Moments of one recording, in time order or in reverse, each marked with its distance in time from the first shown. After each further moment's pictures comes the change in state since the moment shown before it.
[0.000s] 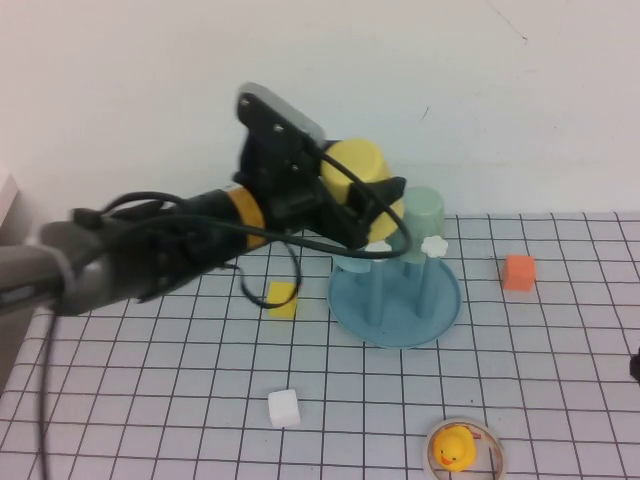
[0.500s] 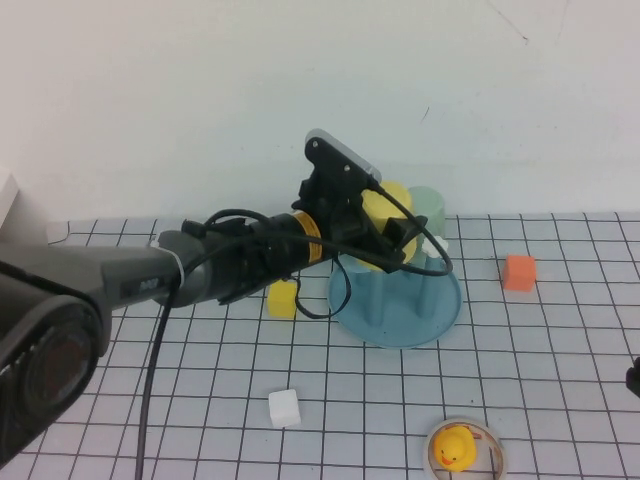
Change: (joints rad) right arm 0.000 0.000 0.027 0.004 -0.008 0.035; left arm -0.068 0.321 -0.267 -0.060 0.146 0.091
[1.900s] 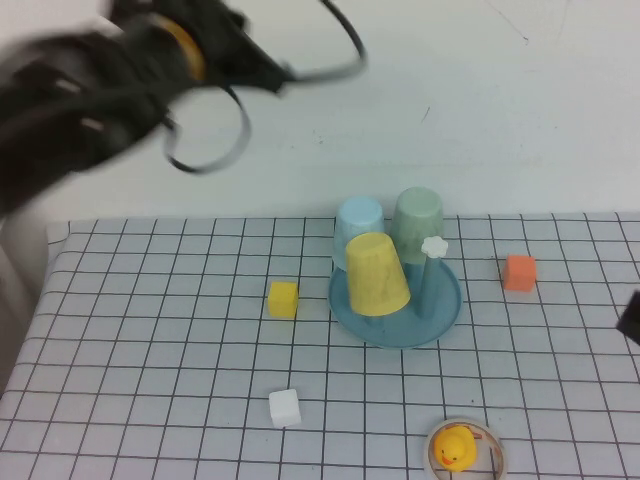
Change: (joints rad) right arm 0.000 0.036 -0.195 0.001 0.216 -0.094; left arm -0.002 -0.592 -0.008 0.170 0.832 -0.156
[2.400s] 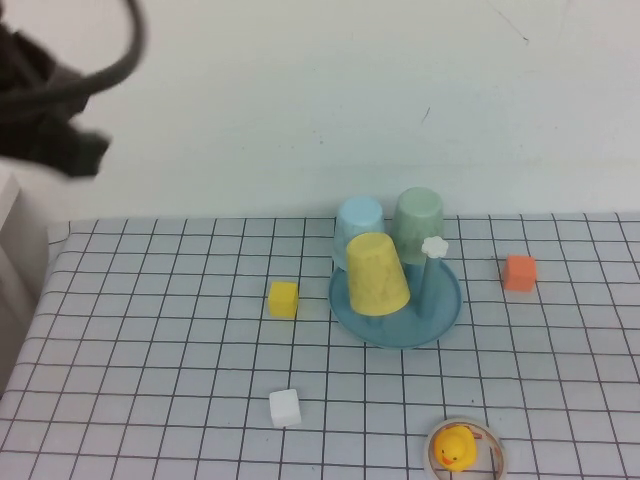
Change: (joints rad) right arm 0.001 0.218 -0.284 -0.776 0.755 0.431; left arm 0.002 -0.489 0.004 -0.871 0.726 0.931
